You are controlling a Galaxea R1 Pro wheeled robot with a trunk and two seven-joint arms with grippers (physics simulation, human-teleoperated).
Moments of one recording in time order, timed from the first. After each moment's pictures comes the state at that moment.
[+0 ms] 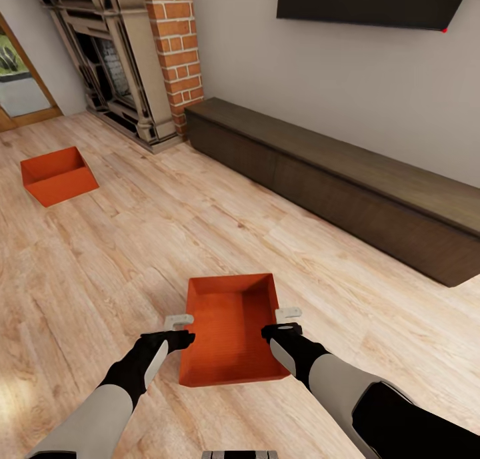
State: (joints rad) left arm -0.69 -0.05 0.01 -0.58 0.08 0.44 0.03; right arm -0.90 0.17 0.69 -0.20 -0.61 0.20 -0.38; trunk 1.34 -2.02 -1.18
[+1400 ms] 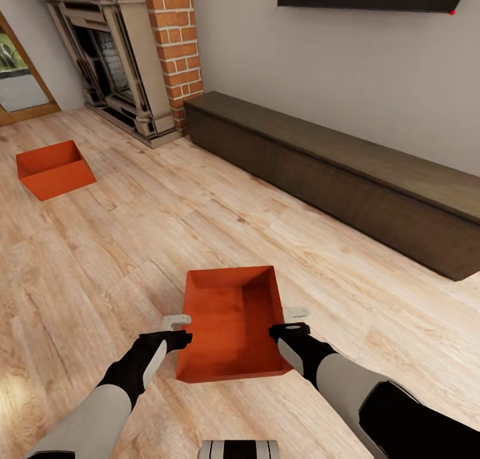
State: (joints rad) left arm -0.69 -0.04 0.01 -0.58 0.08 0.44 0.05; right arm -0.90 0.14 0.69 -0.20 -0.61 0.19 -0.38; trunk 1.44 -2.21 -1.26
